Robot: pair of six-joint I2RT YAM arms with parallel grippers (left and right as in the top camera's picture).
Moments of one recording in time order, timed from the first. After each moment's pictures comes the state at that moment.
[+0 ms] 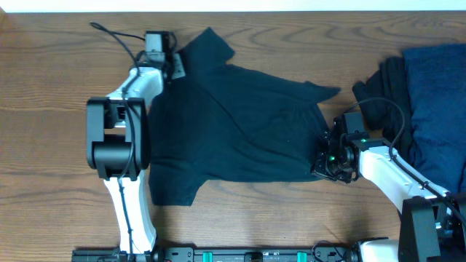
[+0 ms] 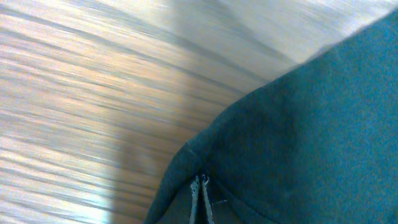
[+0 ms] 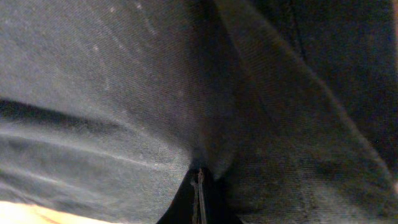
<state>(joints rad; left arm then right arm) -0.02 2.27 1.55 -0.21 -0.06 -0.30 0.13 1.53 0.67 -0.60 -0.27 0.44</state>
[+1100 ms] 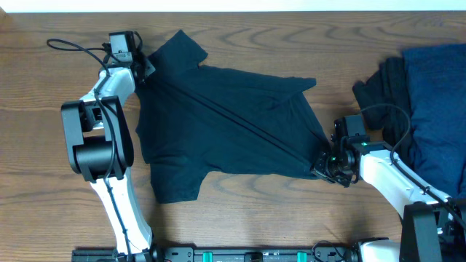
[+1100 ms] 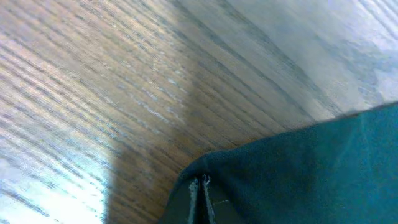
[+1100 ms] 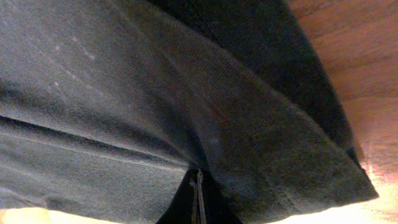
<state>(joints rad) 0.12 2.27 1.56 -0.23 -0.05 -0.51 0.13 1.50 0.64 -0.59 -0.26 0.62</state>
